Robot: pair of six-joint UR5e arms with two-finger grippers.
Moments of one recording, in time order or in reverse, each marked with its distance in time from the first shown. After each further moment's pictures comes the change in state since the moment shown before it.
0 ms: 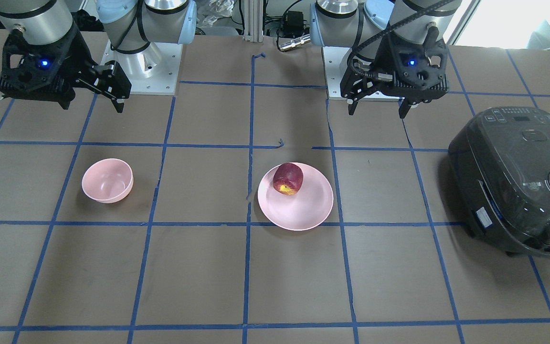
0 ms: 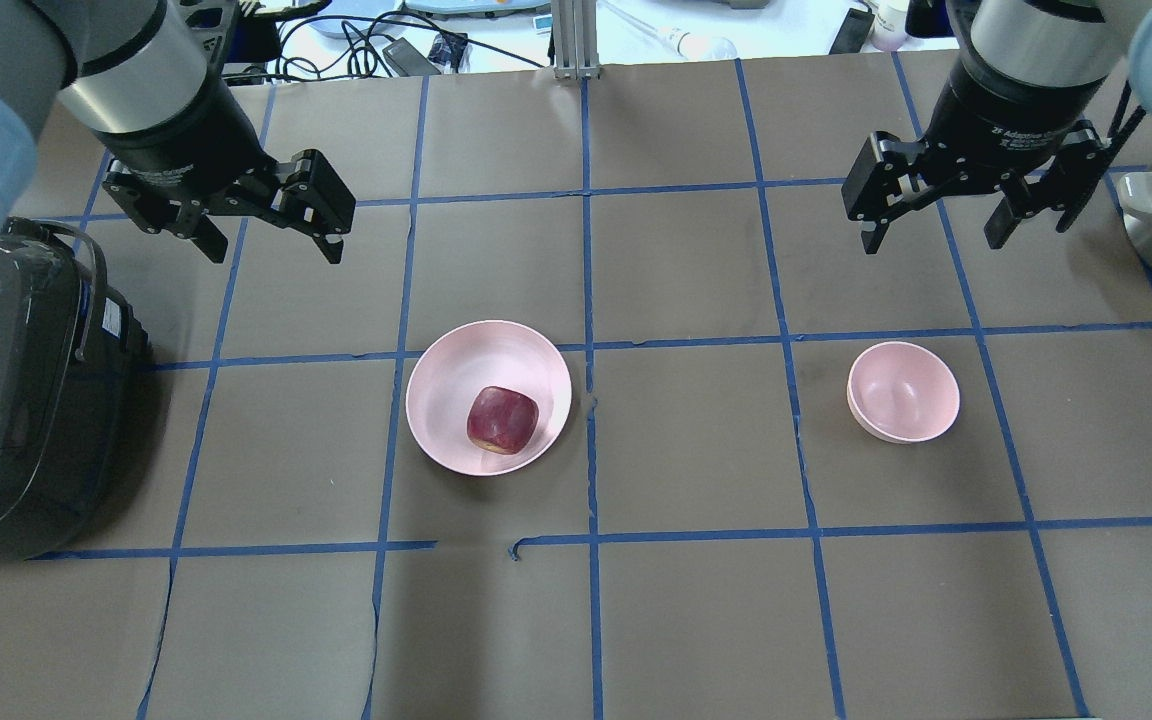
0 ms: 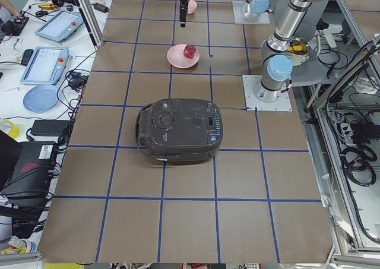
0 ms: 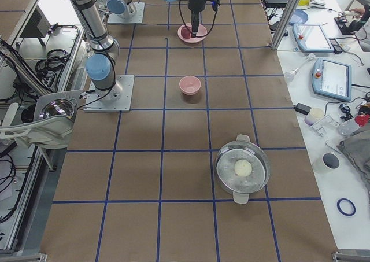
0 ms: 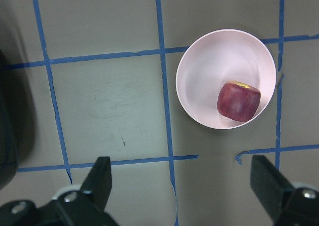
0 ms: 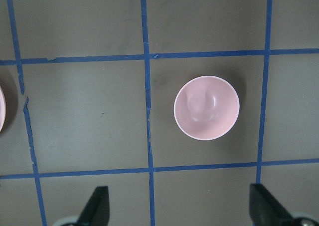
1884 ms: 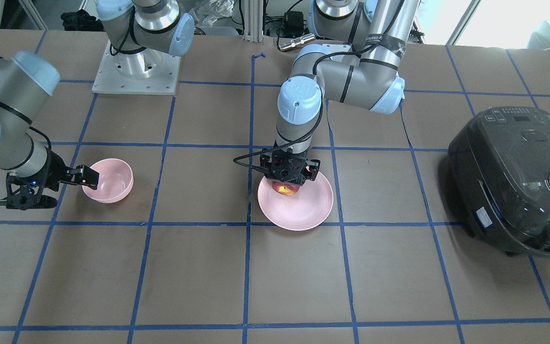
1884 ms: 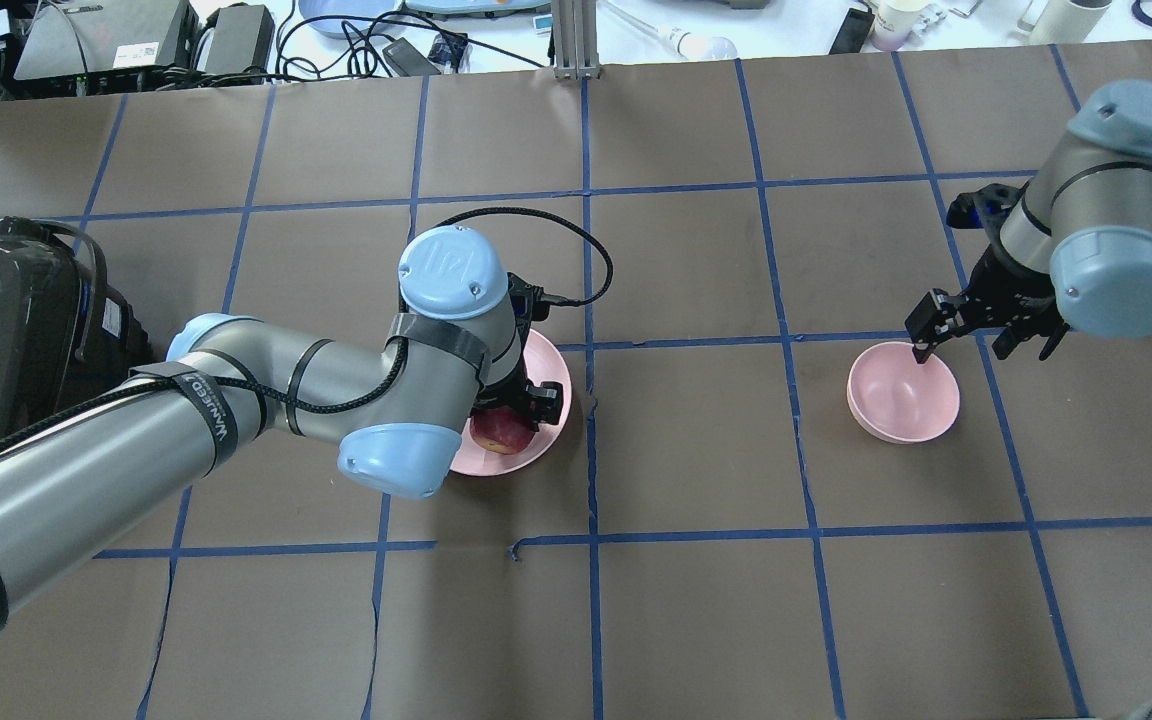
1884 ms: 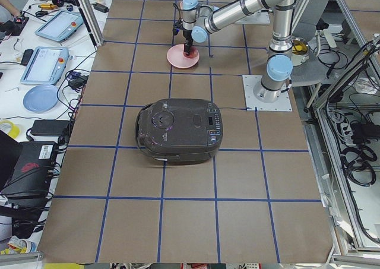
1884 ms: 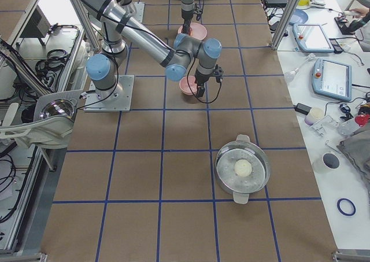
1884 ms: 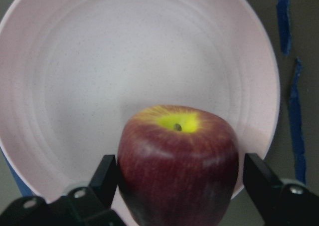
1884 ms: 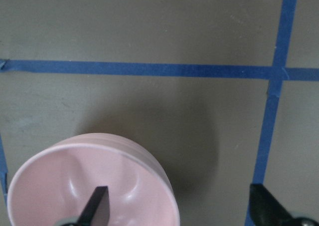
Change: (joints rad) left arm -0.262 -0.322 -0.440 0.743 0.012 -0.051; right arm -0.304 0.290 0.407 -0.574 0.024 -0.363
